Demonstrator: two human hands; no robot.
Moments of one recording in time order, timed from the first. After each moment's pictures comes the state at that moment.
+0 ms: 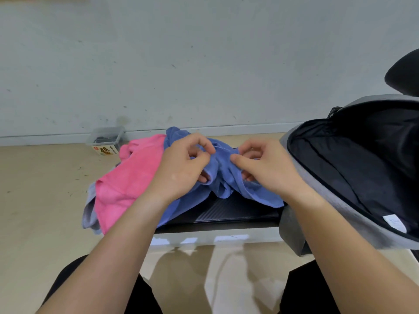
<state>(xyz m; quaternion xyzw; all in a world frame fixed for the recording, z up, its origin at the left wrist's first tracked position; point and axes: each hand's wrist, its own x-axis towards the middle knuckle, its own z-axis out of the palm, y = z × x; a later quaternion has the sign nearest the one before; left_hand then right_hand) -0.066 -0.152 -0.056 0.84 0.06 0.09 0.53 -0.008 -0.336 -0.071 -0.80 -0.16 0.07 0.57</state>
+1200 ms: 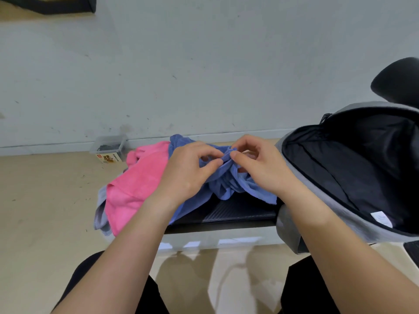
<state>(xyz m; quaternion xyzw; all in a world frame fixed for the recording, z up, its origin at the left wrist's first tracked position) -0.068 -0.146 -0.061 0.91 -0.08 0.16 0.38 -0.012 -0.331 -0.068 -0.77 -0.25 0.03 0.59</state>
